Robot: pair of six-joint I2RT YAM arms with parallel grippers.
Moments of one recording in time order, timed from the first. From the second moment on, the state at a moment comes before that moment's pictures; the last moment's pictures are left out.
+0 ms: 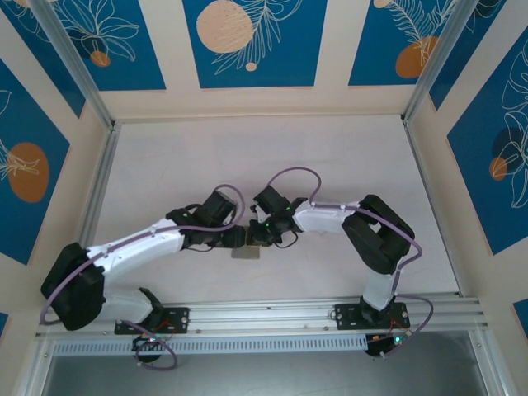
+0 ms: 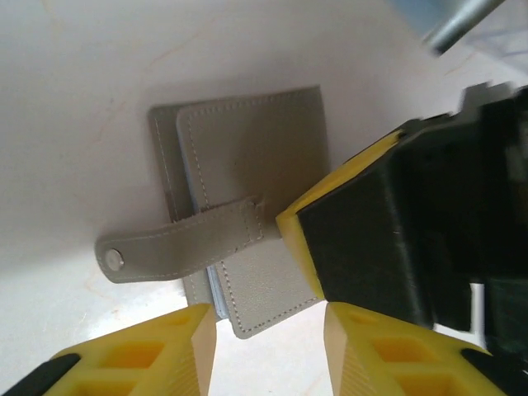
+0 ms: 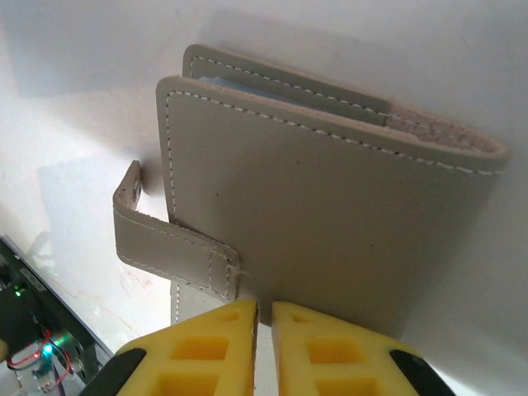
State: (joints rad) left arm -0.78 1.35 0.82 -0.57 0.10 -0.64; right arm 0.81 1.82 1.02 -0.31 -0.44 0.76
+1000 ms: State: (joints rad) left arm -0.71 1.52 0.71 -0.44 0.08 -0.61; right arm 0.72 1.75 0.93 -0.32 -0.45 0.73
